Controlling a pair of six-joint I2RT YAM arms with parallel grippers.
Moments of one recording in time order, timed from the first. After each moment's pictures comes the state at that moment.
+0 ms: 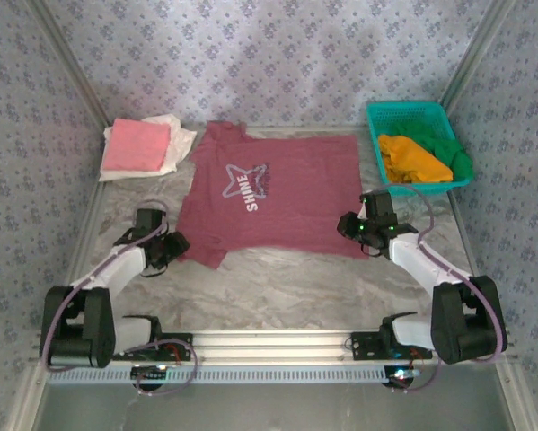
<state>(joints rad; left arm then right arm) -0.08 1.24 0.53 -0.39 0.08 -0.68 0.20 1.26 0.65 -0.26 -0.19 0.54</state>
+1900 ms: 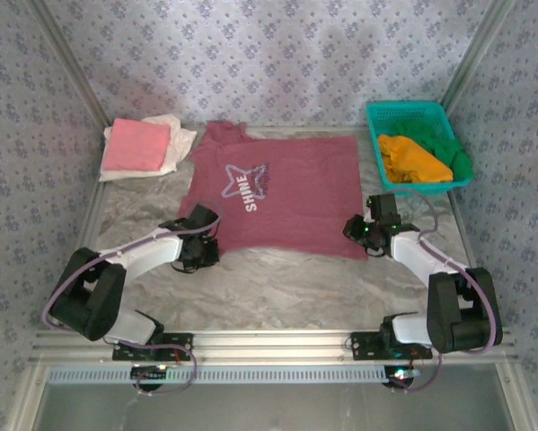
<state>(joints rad) -0.52 1.43 0.73 -0.59 -0.02 -0.68 0.13 1.32 0.63 -0.27 -0.20 0.57</state>
